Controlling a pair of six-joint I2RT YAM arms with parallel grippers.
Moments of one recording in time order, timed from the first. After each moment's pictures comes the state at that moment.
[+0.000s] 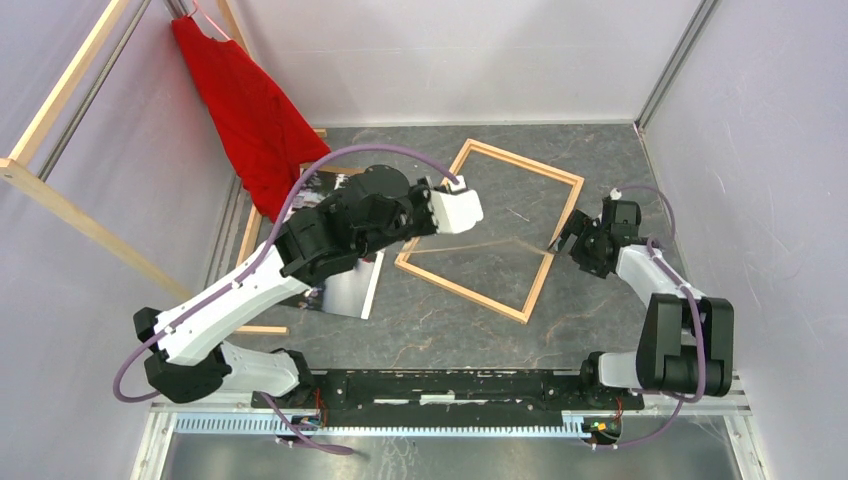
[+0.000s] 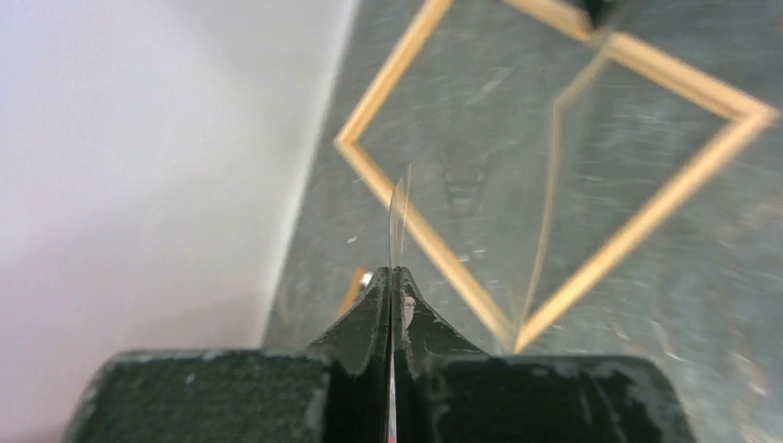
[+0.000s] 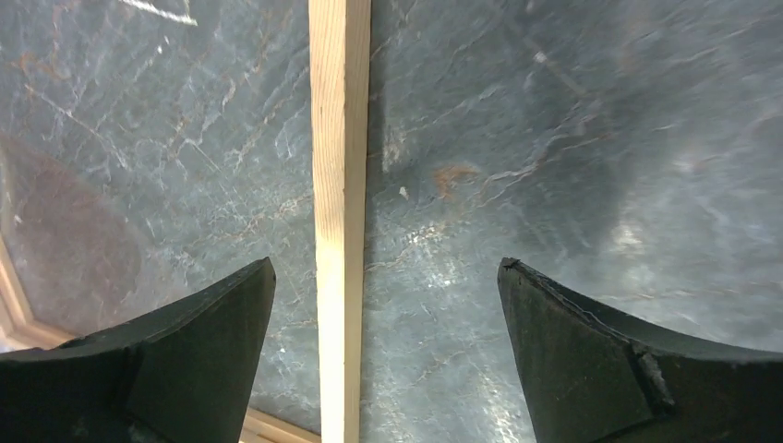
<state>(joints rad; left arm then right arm) -1.07 1.29 1.60 -0.74 -0.15 0.64 -0.11 1.38 0.68 -0.28 -0.23 0.44</state>
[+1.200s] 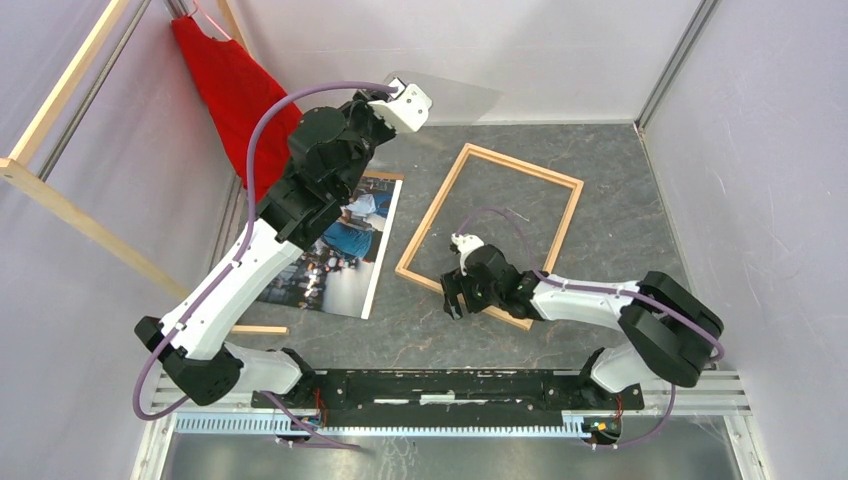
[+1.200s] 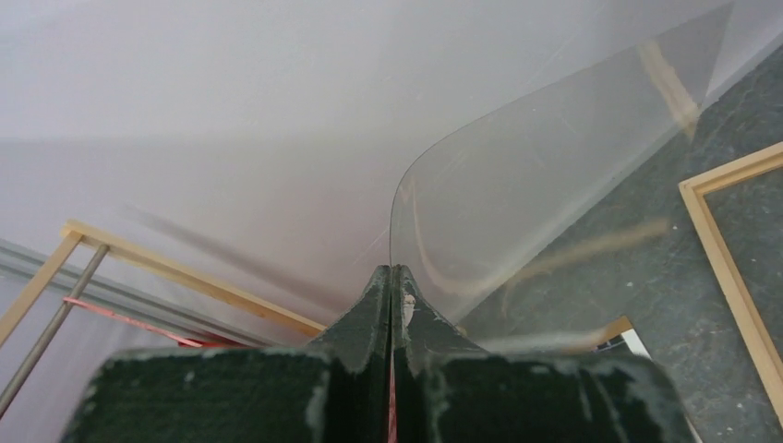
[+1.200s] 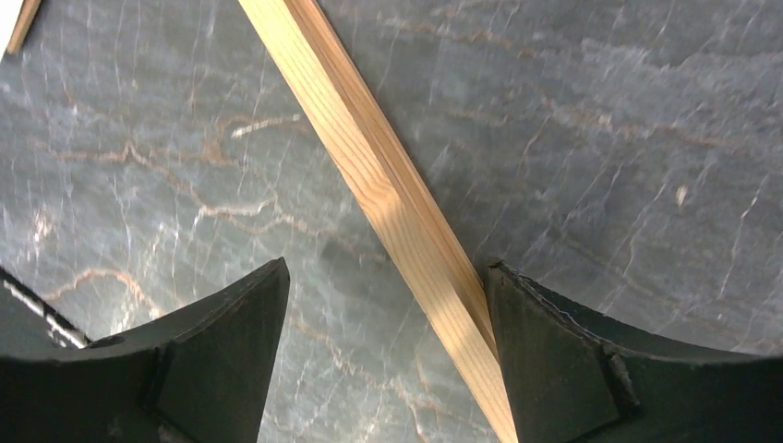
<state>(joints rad) -0.72 1.32 1.60 -0.19 -0.40 0.84 0.88 1.48 0.65 -0.01 0.01 0.40</state>
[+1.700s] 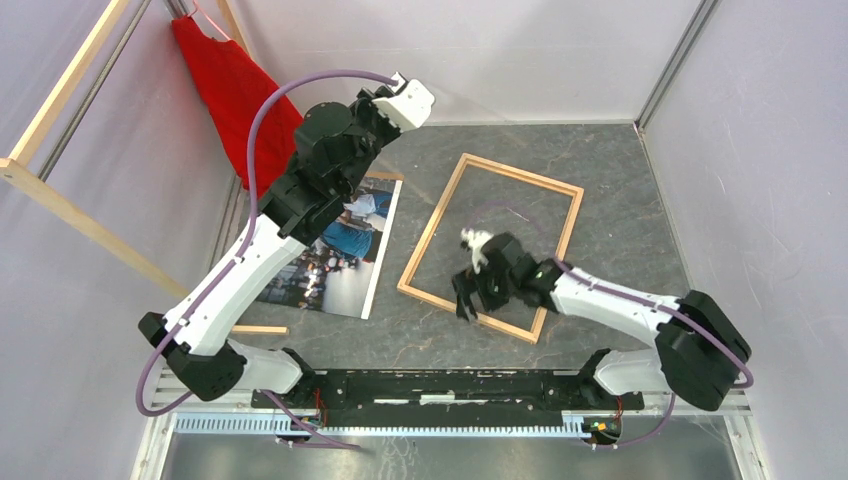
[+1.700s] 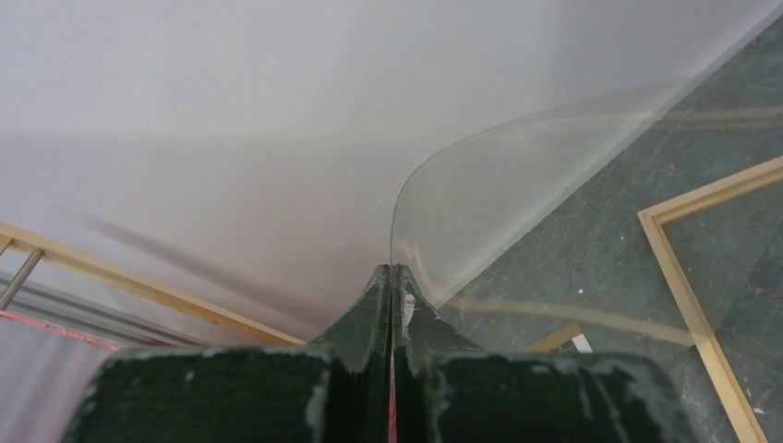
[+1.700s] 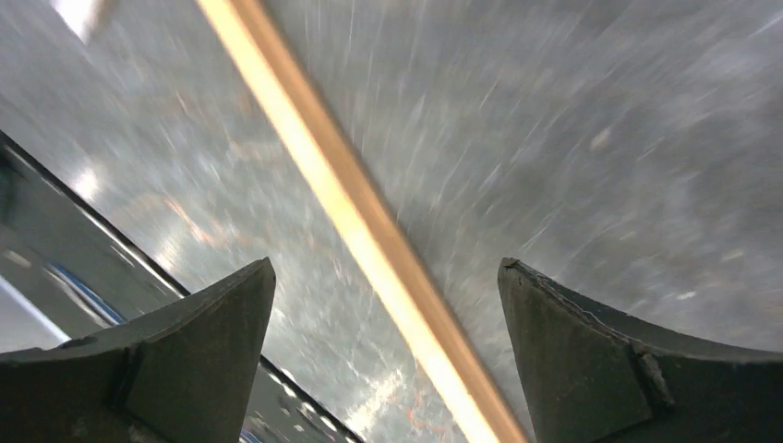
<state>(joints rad) -0.72 1.35 1.64 -0.26 -0.37 0.73 0.80 1.31 0.69 -0.32 -0.14 0.30</state>
